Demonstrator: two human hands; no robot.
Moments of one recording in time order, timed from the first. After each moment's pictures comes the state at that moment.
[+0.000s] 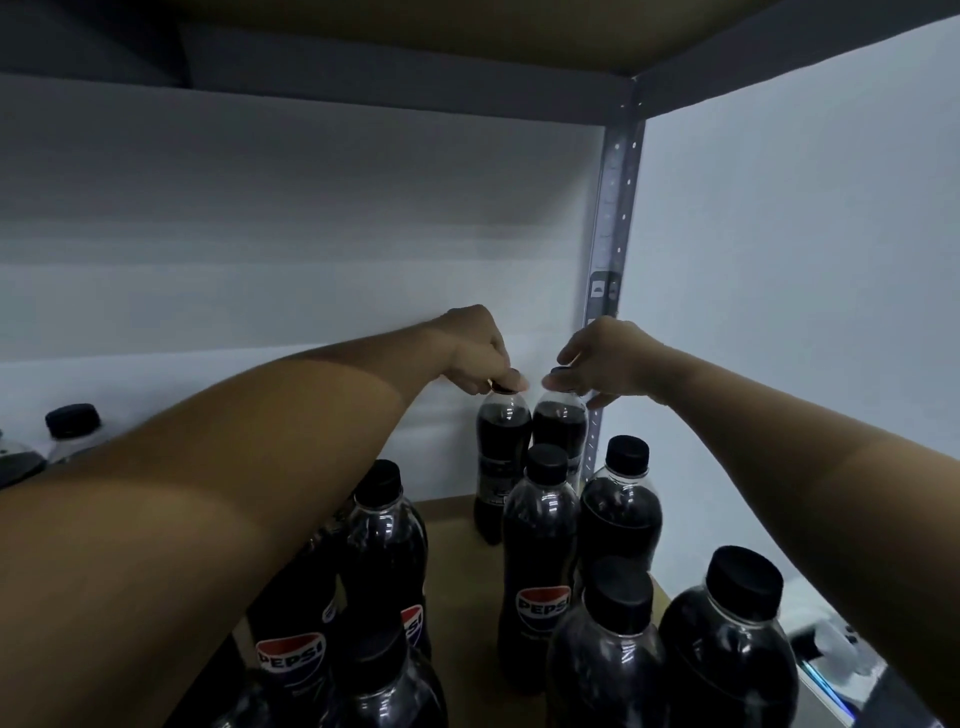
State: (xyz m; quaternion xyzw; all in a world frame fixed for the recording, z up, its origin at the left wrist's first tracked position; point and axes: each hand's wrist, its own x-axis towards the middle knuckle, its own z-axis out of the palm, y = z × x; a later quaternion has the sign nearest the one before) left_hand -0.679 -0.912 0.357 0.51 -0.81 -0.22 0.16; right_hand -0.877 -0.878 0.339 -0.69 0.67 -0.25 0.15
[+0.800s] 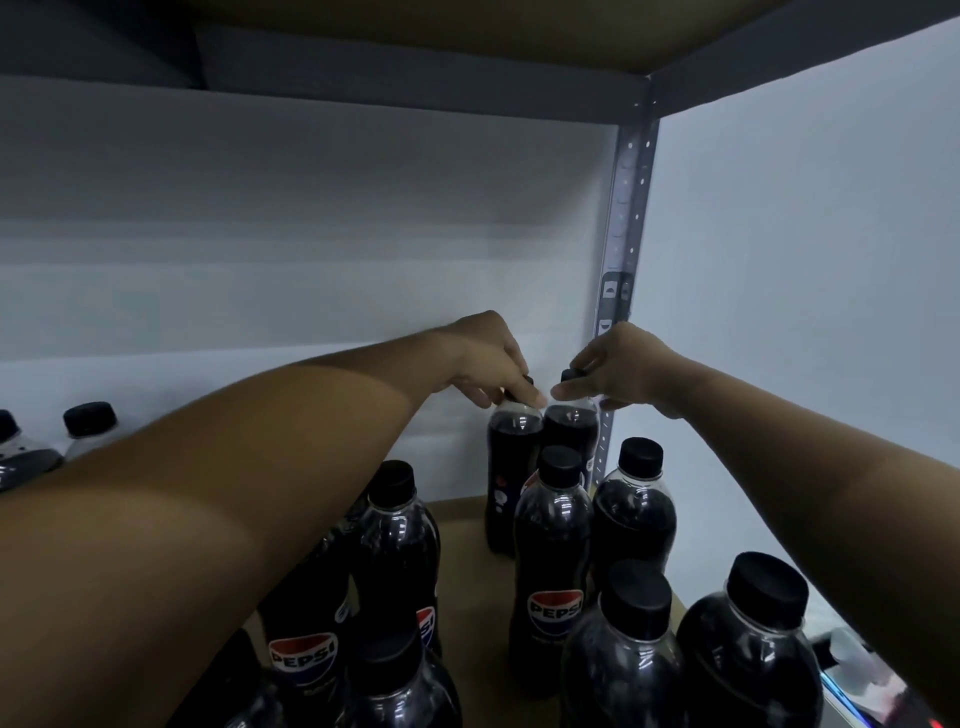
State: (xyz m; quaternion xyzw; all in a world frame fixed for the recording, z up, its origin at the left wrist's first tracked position) left_hand -0.676 -0.907 0.352 0.49 -0.80 -0.30 0.16; right_hand -0.878 -0.878 0.329 -0.65 0.66 -0.31 0.21
